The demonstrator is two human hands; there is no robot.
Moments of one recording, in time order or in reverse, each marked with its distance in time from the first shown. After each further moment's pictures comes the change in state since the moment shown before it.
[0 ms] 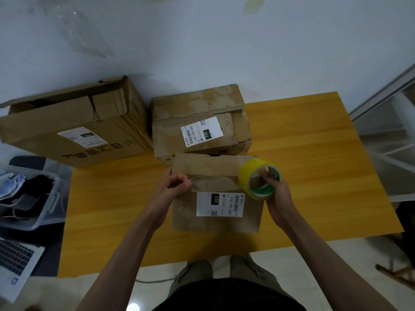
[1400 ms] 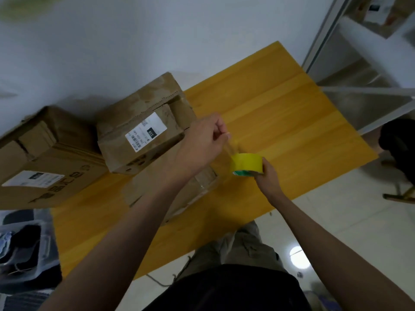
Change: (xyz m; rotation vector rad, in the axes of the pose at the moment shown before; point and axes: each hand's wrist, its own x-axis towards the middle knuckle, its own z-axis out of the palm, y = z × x) left_hand 0.048 0.094 0.228 0.972 -0.236 0.493; right_hand 0.027 0.068 -0.133 -0.426 0.131 -0.232
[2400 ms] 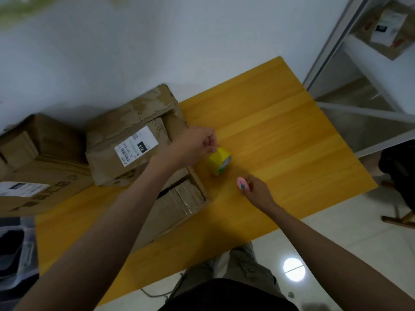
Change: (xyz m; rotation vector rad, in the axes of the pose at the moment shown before) left_hand 0.084 -0.053 0.013 0.198 -0.344 0.000; right_hand 0.061 0.031 -0.010 -0.454 -0.232 -0.029
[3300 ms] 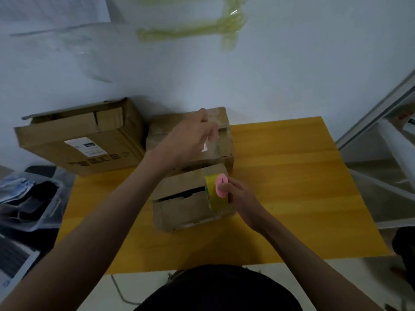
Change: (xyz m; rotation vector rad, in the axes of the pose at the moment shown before) left_hand -0.155 -0.017 -0.086 0.208 0.520 0.002; right_hand -0.088 -0.218 0.002 0.617 -0.432 -0.100
